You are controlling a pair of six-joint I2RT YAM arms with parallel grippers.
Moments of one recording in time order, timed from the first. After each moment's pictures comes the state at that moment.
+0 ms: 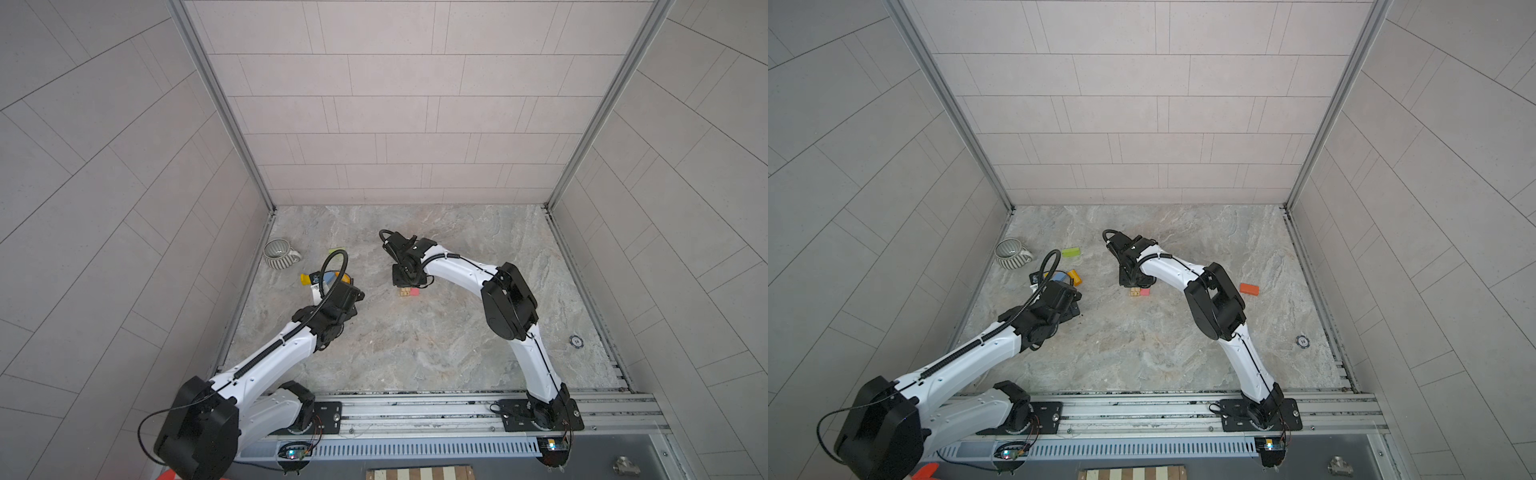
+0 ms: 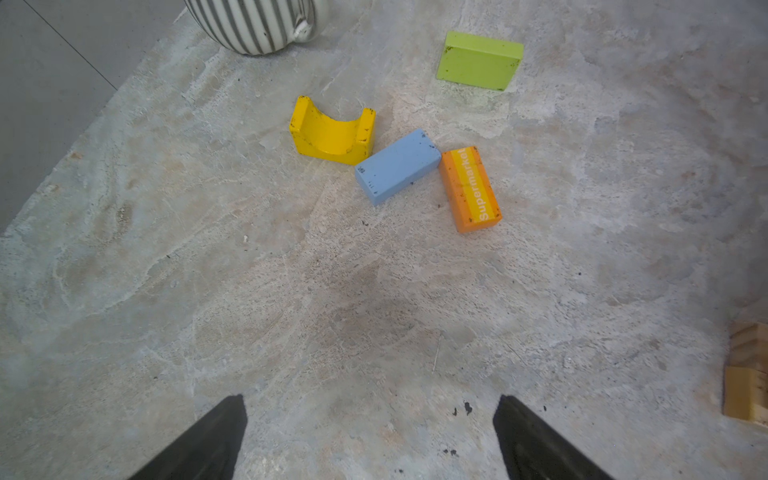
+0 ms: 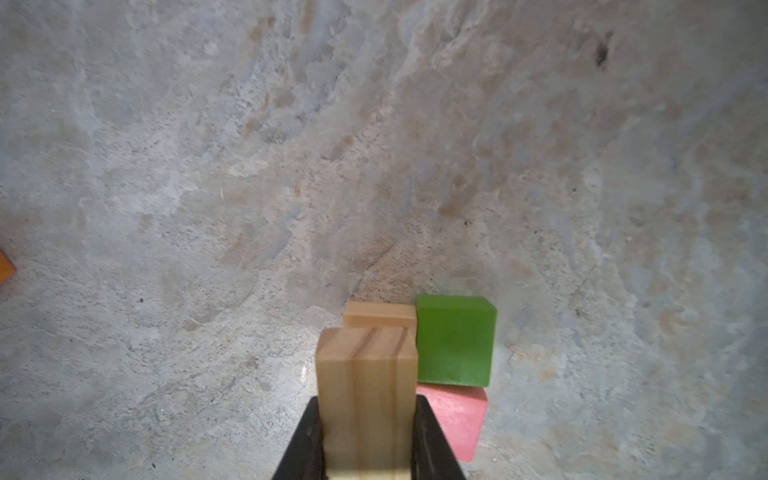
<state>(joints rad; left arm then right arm) -0.52 1.09 0.60 -0.56 -0.56 -0.80 0.72 2.23 1.86 -0.90 0.11 0.71</state>
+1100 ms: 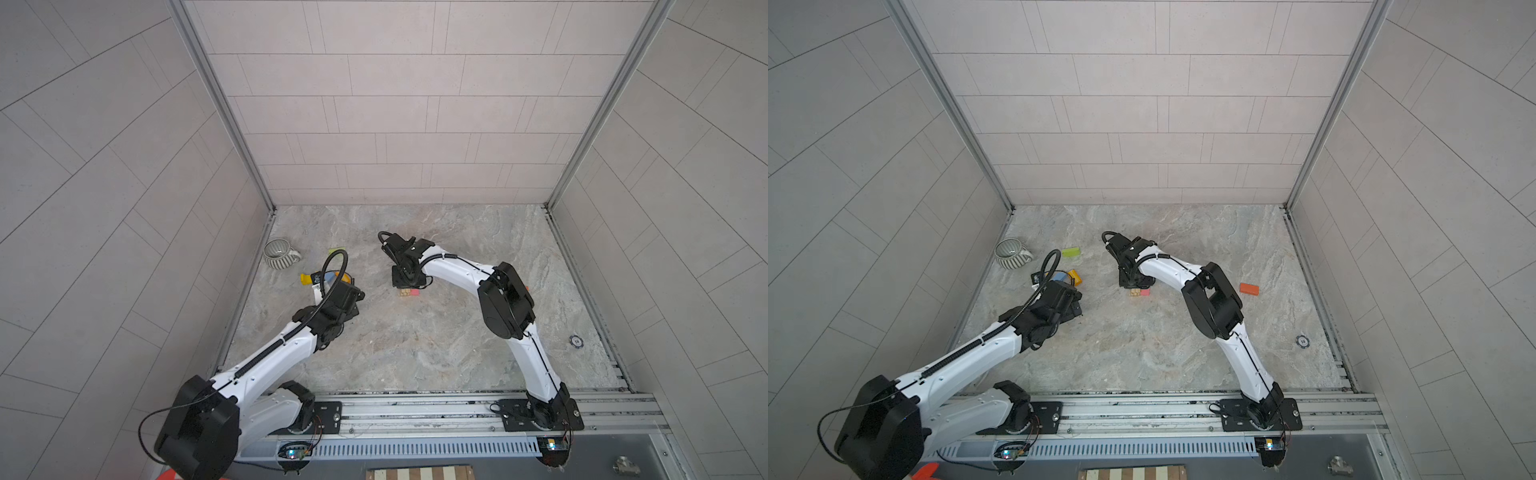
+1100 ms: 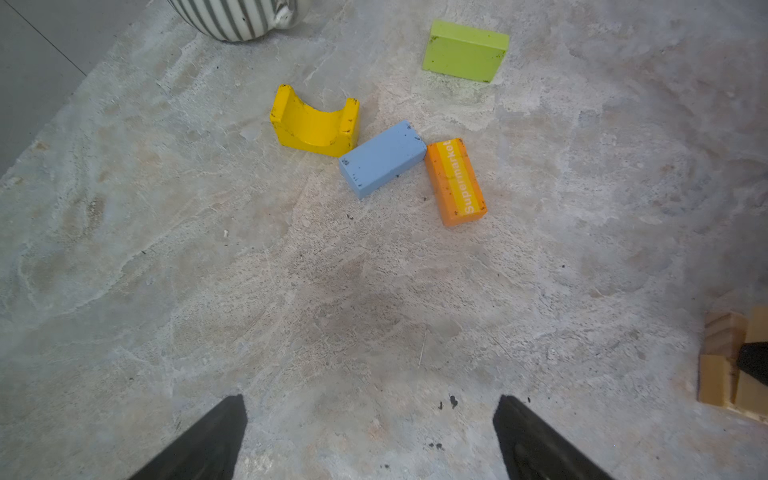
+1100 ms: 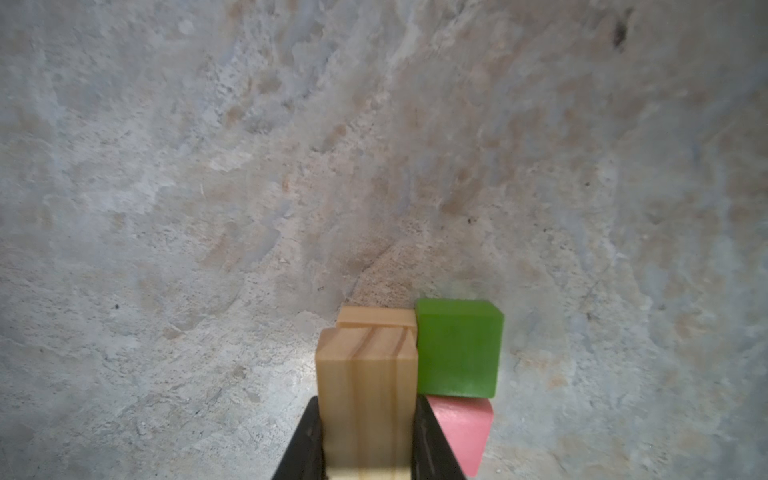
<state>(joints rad) -0.52 1.09 0.59 -0.54 -0.53 -0.80 0.72 2.25 1.87 -0.91 0.11 0.72</state>
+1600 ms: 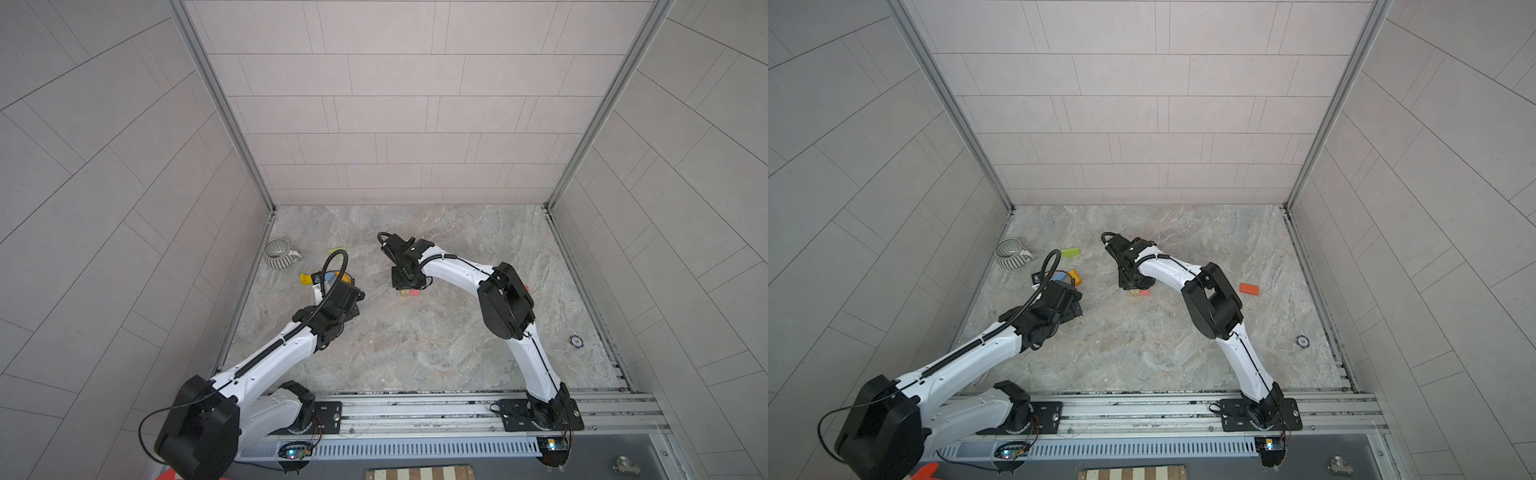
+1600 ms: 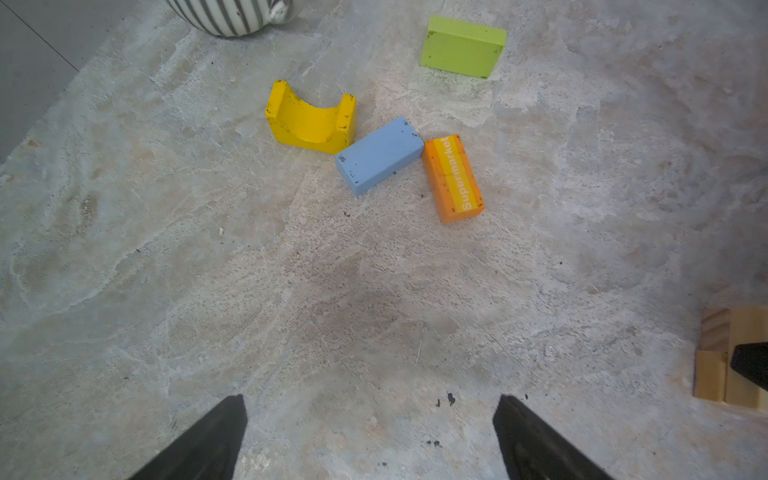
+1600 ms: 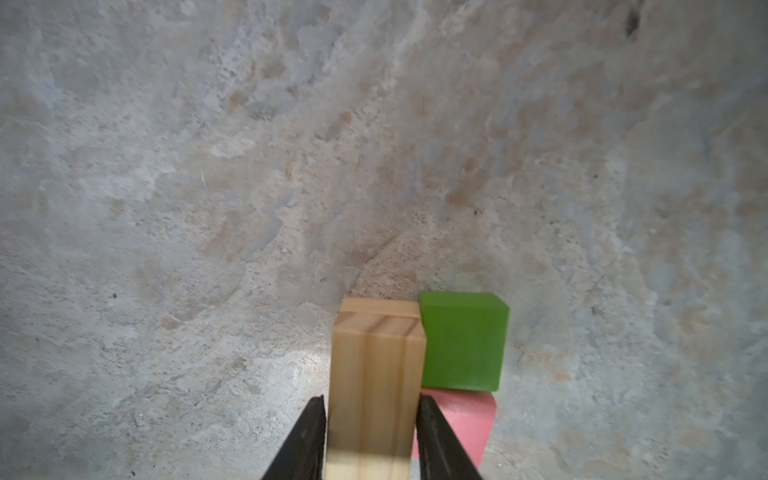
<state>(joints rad) -0.52 1.10 0.59 -0.54 -0.51 -0.79 0.73 2.25 1.87 -0.92 0.11 0.71</state>
